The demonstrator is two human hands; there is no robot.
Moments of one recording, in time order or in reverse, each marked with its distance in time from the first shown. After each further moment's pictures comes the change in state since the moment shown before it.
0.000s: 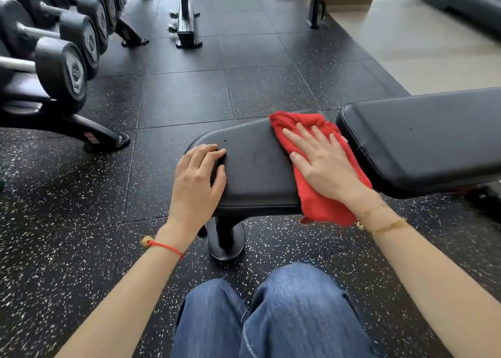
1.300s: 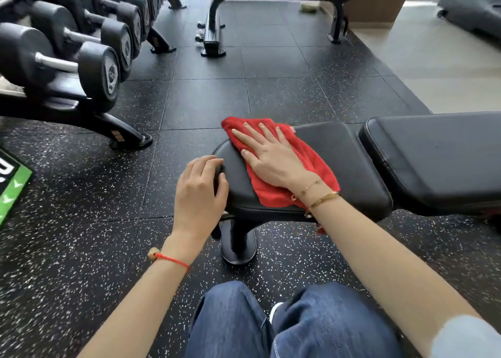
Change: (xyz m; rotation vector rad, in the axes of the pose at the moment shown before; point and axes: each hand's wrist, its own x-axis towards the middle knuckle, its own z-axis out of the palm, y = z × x) left_hand -0.021 -0.013 -0.026 0.083 0.078 -0.134; right_hand 0.059 -0.118 0.023 0.001 -0.107 -0.240
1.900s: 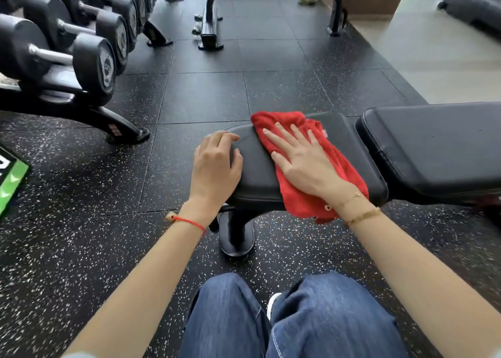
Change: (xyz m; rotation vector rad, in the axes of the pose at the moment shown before) left_hand 0.031 0.023 0.018 -0.054 -0.051 0.019; right_hand -0.056 0.040 -0.004 -0.025 0.078 0.086
